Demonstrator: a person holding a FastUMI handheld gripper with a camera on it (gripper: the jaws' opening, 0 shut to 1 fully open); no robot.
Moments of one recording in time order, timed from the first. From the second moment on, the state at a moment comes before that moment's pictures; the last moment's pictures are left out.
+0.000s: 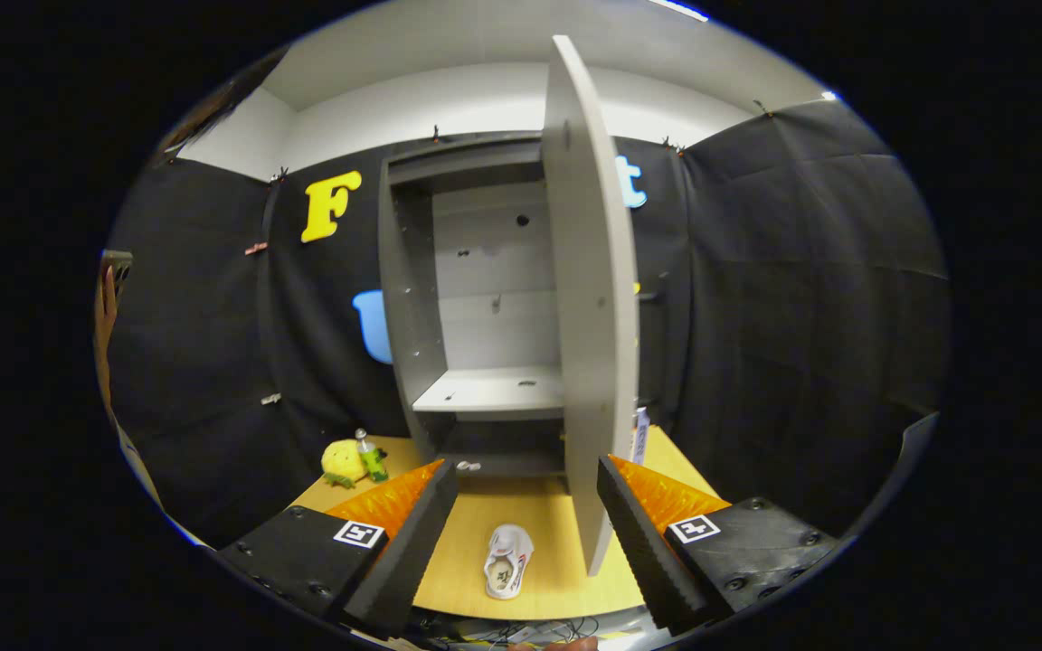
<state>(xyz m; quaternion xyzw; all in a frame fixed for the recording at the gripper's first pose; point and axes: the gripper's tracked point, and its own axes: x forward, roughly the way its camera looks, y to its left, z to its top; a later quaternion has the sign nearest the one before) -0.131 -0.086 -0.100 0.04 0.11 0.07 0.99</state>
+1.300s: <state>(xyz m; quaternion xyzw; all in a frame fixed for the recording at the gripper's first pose) 0.020 -0.013 -0.522 0.05 0.33 0.01 0.94</state>
